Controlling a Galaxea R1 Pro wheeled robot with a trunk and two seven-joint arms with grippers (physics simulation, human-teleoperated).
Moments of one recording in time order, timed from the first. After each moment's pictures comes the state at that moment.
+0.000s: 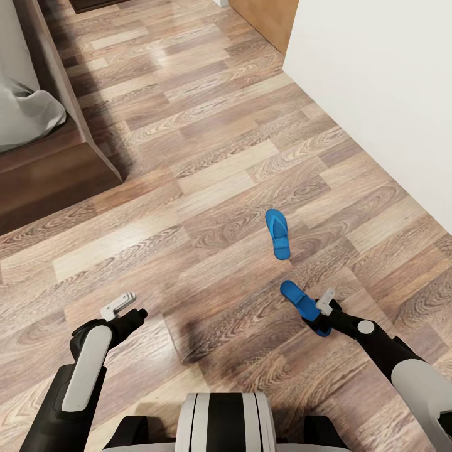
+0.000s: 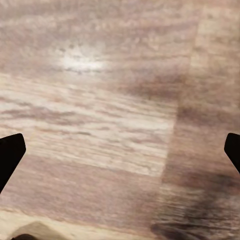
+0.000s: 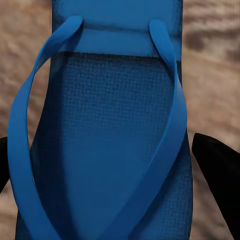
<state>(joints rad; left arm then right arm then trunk) -0.40 -0.02 0.06 -1.61 0.87 0.79 0.87 -0.82 -0.30 0.21 -0.42 0.38 -0.26 0.44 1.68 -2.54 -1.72</state>
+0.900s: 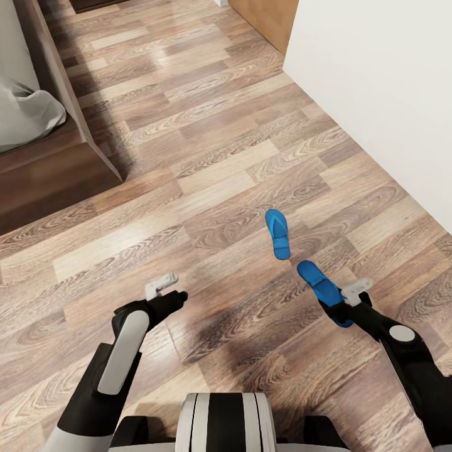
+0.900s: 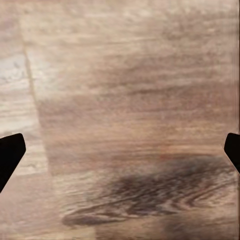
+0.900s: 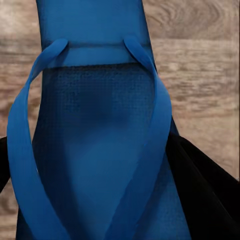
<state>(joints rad) -0.49 -0.07 -0.18 -1.60 0.88 0.79 0.84 -0.41 -0.30 -0.09 -1.38 0.26 0.28 0.44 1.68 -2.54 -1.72</state>
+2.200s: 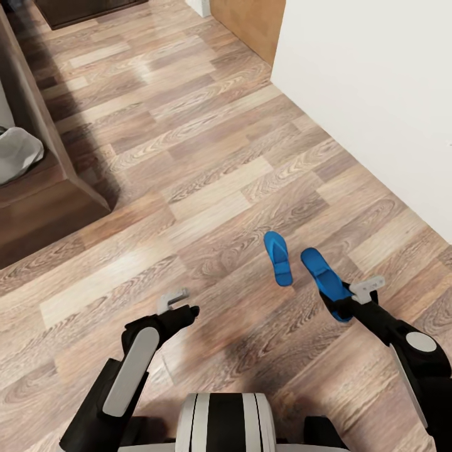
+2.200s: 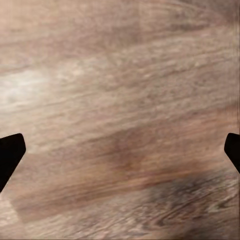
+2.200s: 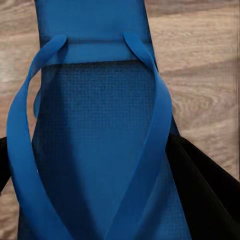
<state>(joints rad) -0.43 -0.07 -0.27 -1.60 0.88 0.78 0.79 -0.33 -0.27 -0.15 -1.58 0.13 0.32 0.44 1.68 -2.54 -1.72</state>
